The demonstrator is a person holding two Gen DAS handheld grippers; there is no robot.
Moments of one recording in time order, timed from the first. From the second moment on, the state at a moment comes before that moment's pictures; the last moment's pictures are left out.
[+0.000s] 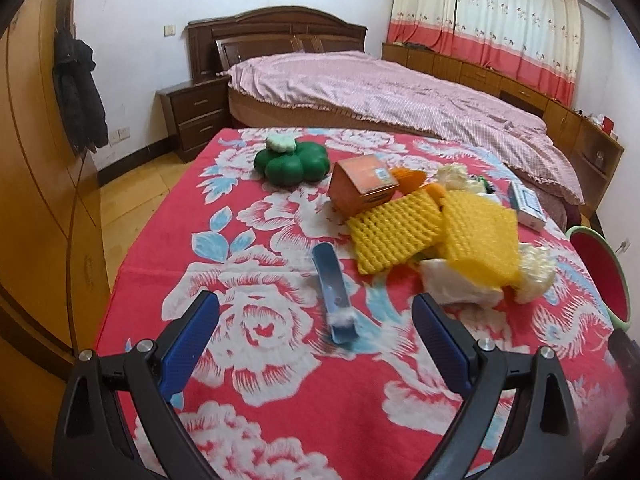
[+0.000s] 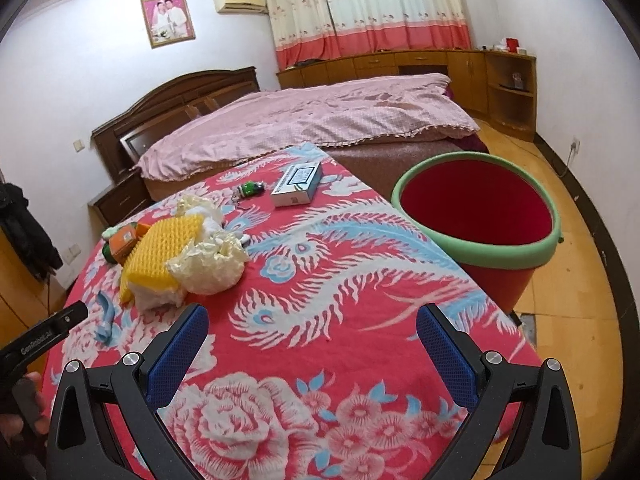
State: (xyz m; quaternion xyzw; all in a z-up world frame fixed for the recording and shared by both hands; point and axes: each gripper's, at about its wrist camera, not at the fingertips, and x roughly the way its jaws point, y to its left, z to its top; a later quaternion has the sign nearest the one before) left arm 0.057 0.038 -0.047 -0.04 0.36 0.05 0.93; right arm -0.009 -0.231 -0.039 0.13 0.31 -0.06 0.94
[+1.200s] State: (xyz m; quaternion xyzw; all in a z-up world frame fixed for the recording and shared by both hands) left arm 0.087 0.059 -0.083 -0.13 0.42 -0.07 0.90; right arm 0.094 -0.157 -0.069 0.07 0.42 0.01 0.91
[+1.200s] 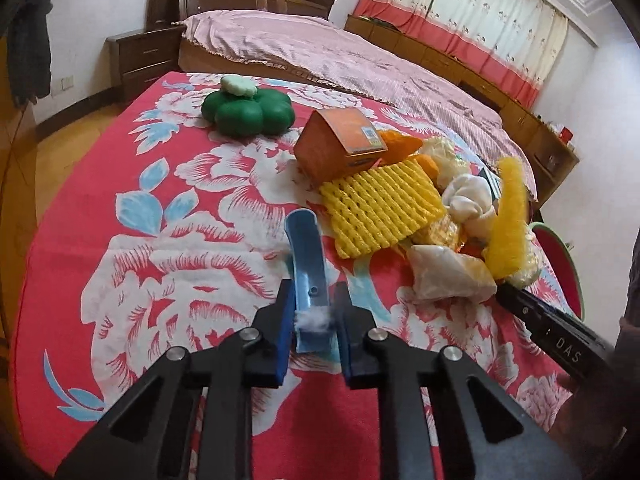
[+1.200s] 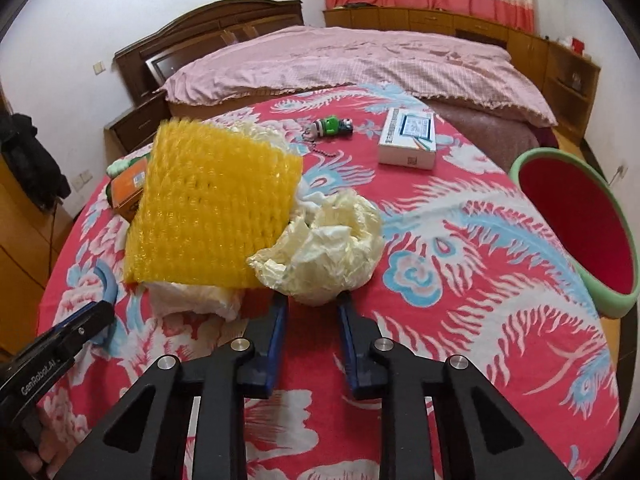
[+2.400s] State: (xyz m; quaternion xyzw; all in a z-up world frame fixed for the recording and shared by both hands) left arm 0.076 0.033 -0.056 -0.11 0.38 -0.07 0.92; right arm 0.066 -0.195 -0.049 0.13 0.39 0.02 0.91
